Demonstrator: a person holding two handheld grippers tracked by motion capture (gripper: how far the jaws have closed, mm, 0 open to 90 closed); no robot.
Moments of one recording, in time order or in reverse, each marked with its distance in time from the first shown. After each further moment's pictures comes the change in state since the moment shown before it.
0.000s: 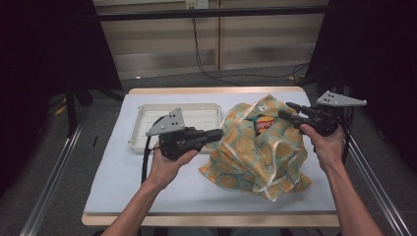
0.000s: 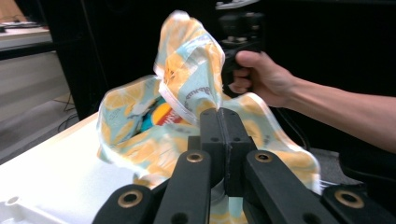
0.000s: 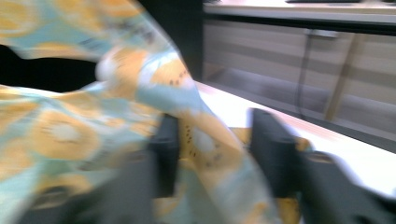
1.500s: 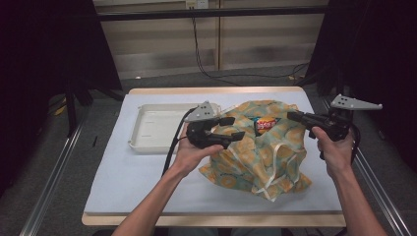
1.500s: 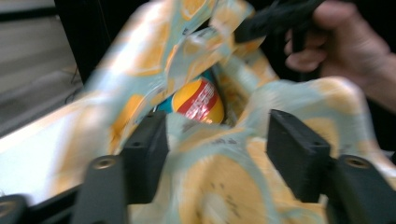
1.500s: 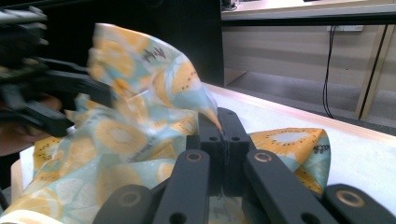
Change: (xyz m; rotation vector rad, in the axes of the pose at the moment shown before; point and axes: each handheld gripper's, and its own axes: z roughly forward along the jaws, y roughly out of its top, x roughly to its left) left arm 0.024 -0.017 0.080 0.129 0.040 -0.043; right arm 0.002 0.000 -0.027 -0.022 0.075 0.076
